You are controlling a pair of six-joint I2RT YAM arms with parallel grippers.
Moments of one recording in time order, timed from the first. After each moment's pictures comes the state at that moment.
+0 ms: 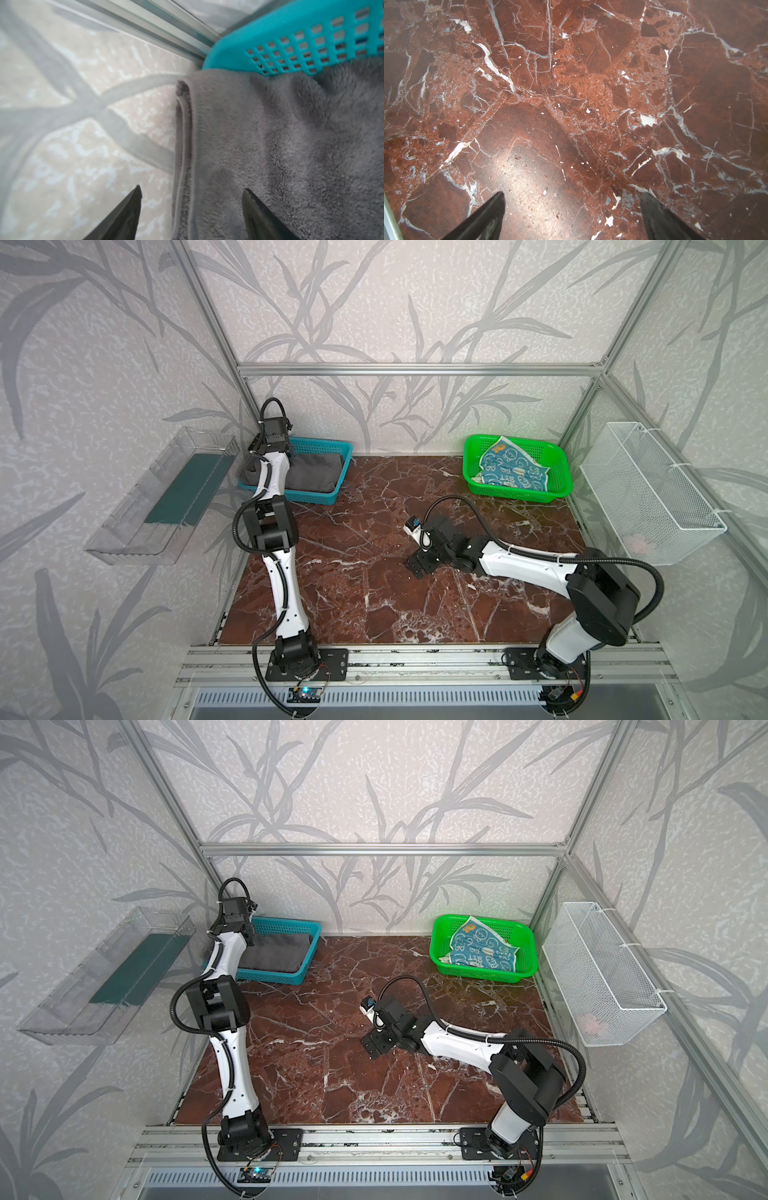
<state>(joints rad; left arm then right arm) 0.24 2.48 2.40 -0.53 -0.57 0.73 0.86 1.62 0.99 -0.23 -0.06 0.10</state>
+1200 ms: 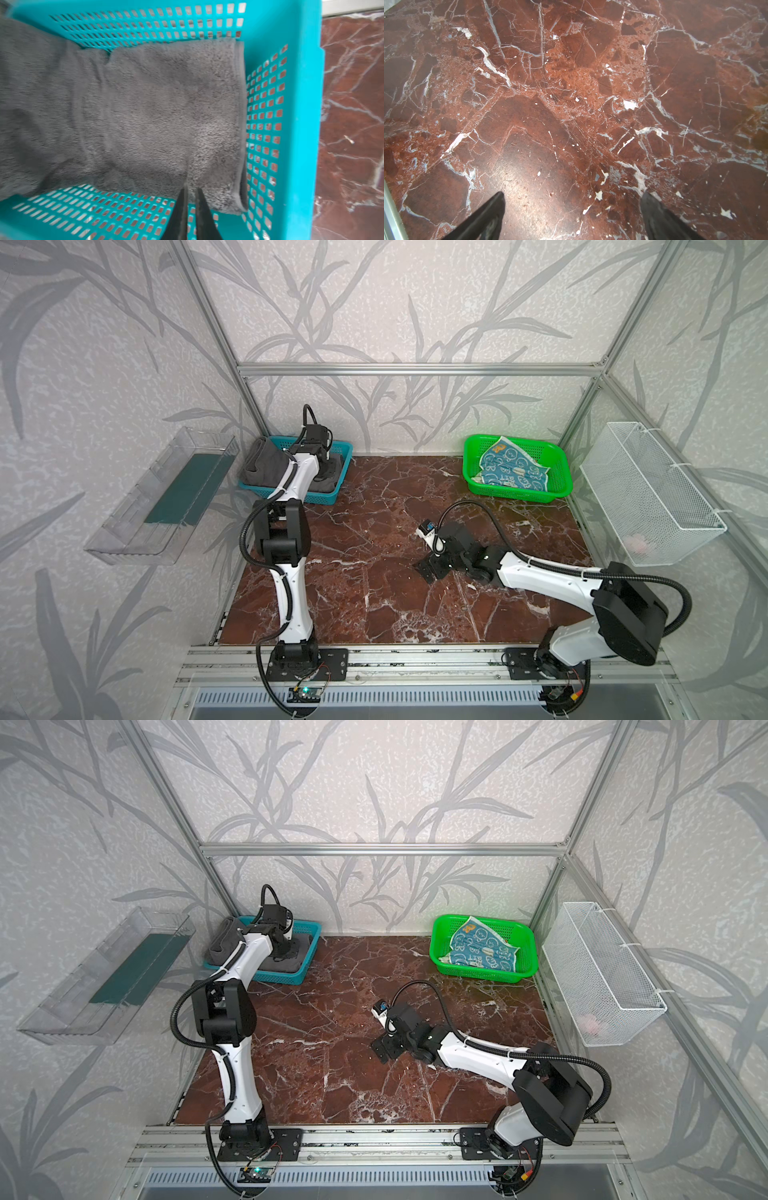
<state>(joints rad) 0.02 2.20 2.01 -0.79 -0.14 0.08 0.84 1.47 0.83 -0.15 -0.03 0.13</state>
